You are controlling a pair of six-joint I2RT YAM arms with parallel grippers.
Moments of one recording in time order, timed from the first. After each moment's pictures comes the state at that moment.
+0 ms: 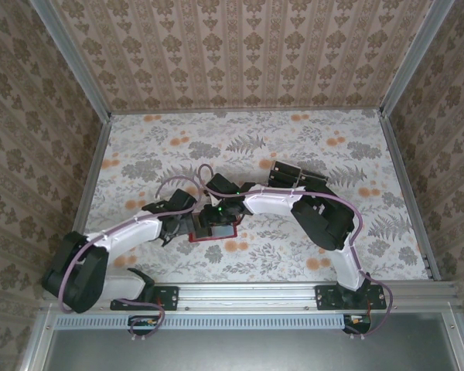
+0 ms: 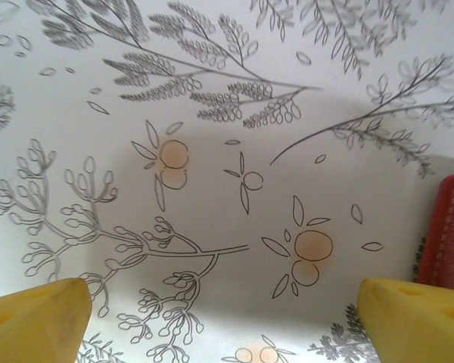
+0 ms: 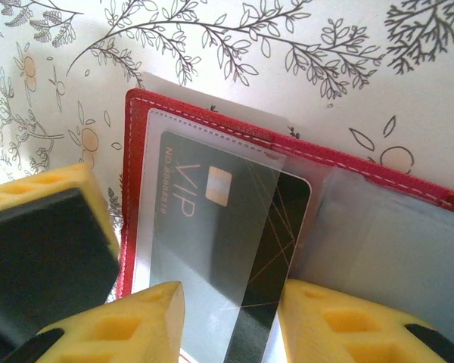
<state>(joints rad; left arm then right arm) -0.60 1.27 0.58 -0.63 -0.35 -0.77 0.89 2.07 1.38 -0.35 -0.32 0.71</state>
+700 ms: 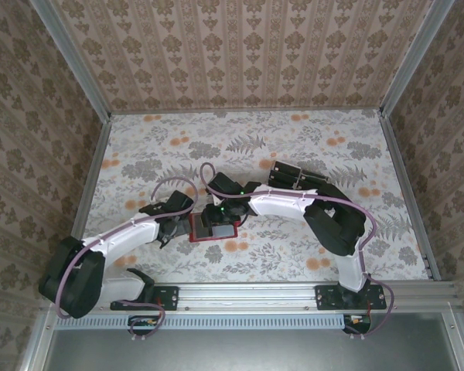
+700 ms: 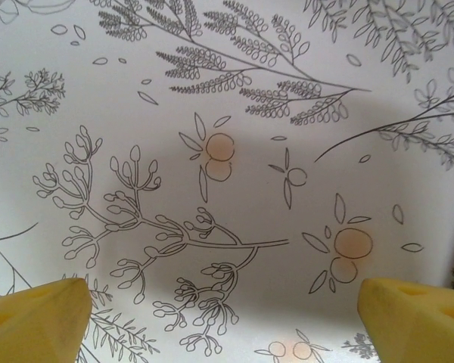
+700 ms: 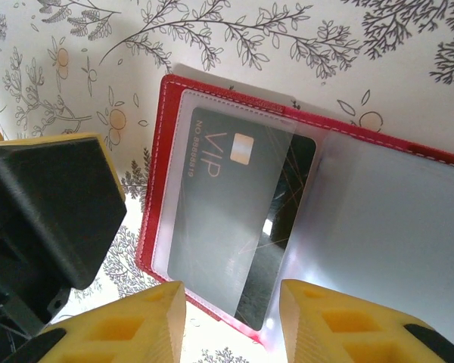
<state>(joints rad) -0.59 1.25 0.56 -0.66 -0.38 -0.80 0.91 1.97 1.34 -0.40 -0.26 0.69</state>
